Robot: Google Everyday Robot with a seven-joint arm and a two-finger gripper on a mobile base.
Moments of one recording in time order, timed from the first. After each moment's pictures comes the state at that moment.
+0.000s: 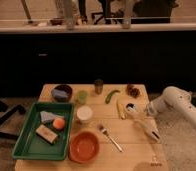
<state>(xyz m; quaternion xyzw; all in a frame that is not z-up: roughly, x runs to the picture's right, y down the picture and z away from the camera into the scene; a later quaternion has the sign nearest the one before) 0.269 0.163 0.845 -0.34 -0.06 0.51 0.79</state>
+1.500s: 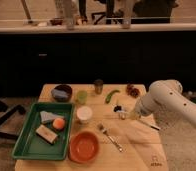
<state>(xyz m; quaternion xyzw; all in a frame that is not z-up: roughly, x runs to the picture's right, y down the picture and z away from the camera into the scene) 0.195 0.144 0.751 -0.31 -0.08 0.31 0.90</state>
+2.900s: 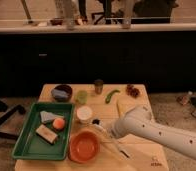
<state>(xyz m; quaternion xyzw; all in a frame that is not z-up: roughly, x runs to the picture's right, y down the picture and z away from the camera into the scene) 0.044 0.233 0.746 -0.31 -0.08 0.46 0.83</state>
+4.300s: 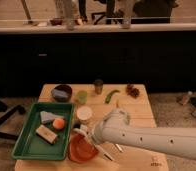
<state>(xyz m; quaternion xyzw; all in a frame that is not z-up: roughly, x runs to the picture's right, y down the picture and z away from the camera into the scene) -0.045 0.244 0.718 -0.30 -0.11 0.44 0.84</state>
